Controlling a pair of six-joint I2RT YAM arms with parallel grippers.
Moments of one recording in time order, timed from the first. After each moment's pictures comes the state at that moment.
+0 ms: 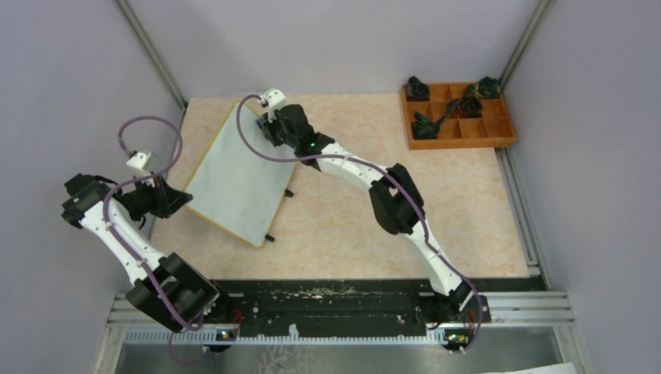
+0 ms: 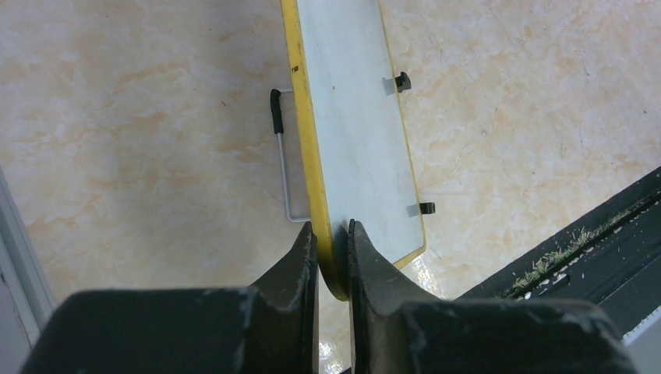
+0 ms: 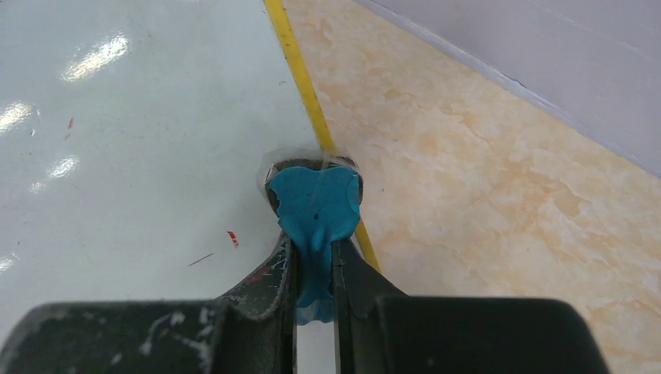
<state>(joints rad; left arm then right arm) 0.84 1.19 1.20 -1.35 1.06 1.06 0.82 2.42 2.14 0.04 0.03 0.03</state>
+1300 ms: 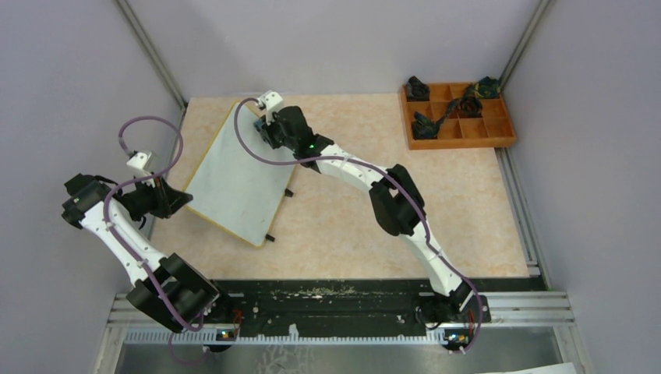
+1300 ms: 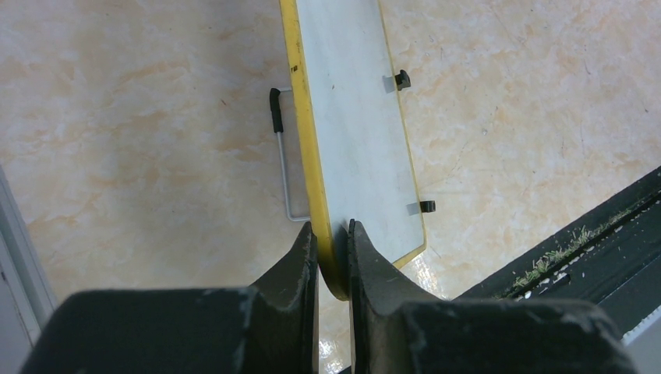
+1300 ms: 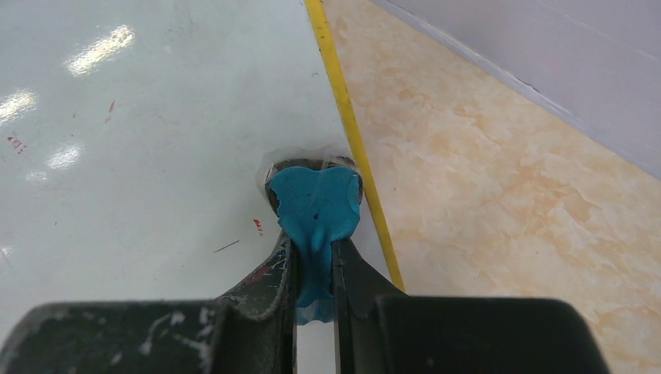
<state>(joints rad) 0.84 1.19 1.20 -1.35 1.05 1.06 0.83 2.40 2.12 0.05 0.01 0.01</state>
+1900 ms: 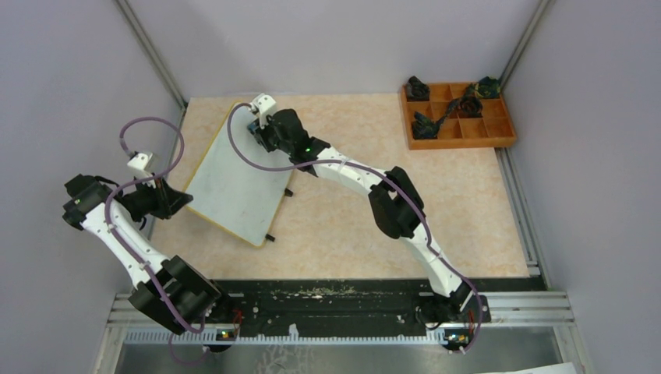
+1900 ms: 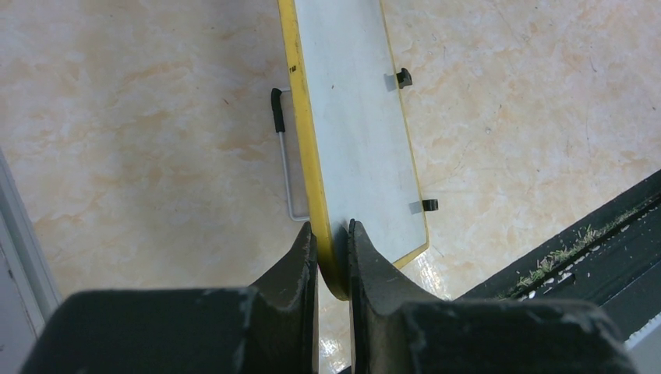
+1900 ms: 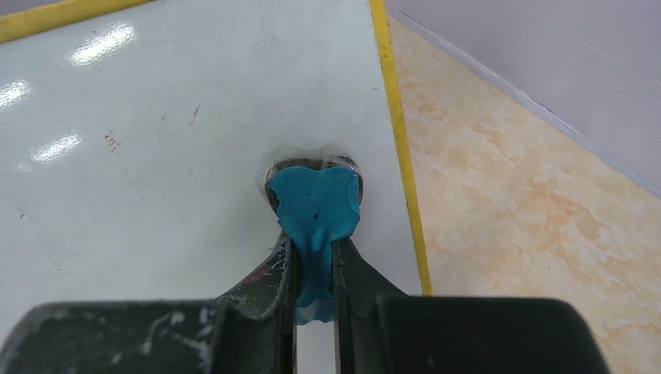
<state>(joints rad) 0.84 1.17 1.20 -1.35 1.05 1.06 0.87 2.38 2.10 0.07 0.02 -0.02</state>
